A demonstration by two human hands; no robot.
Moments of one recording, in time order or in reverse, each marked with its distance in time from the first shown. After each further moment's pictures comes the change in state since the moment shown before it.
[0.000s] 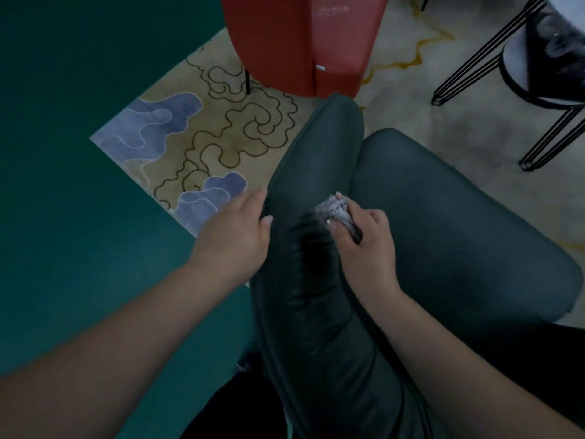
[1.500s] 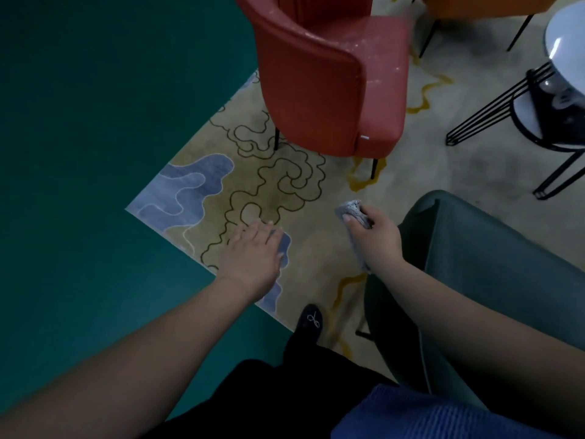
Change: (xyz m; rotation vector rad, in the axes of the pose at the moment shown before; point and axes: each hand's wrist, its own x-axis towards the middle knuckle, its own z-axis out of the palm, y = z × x) left_hand 0.151 -0.242 -0.164 0.416 -0.166 0.224; right_hand 0.168 -0.197 0.197 -0.075 0.051 0.226
